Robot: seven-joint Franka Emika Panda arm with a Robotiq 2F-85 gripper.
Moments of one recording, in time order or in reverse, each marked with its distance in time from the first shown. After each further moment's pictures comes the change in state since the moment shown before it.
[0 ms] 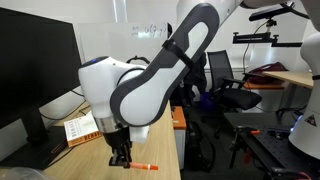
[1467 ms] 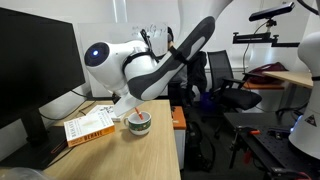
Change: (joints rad) arm 0.172 -0.004 -0.408 0.048 -0.555 -0.118 1.204
